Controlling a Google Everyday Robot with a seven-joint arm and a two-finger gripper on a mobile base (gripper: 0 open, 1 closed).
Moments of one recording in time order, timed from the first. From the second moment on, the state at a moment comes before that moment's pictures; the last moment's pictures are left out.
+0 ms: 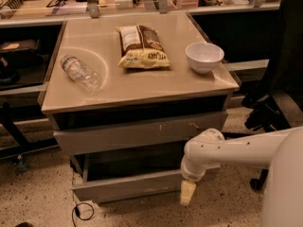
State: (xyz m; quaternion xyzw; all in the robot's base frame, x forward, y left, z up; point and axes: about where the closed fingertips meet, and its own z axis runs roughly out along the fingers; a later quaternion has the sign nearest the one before) arm 0.492 -0.142 0.438 -0.64 0.77 0.03 0.06
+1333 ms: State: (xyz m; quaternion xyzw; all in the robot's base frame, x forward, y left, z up) arm 0.462 -0.148 0.396 -0.64 0.77 0.05 -0.01
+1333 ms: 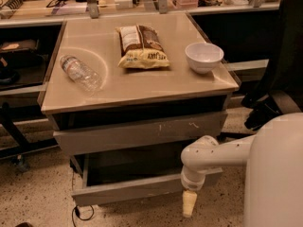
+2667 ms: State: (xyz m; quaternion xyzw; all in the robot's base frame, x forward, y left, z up) arm 0.375 -0.178 0.442 -0.60 0.80 0.07 -0.02
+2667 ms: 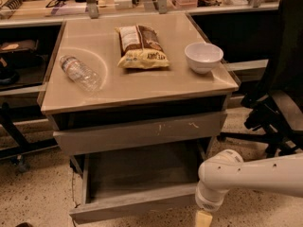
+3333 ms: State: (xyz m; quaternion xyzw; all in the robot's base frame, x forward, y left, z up) arm 0.392 -0.166 0.441 -0.62 0.78 0.08 0.00
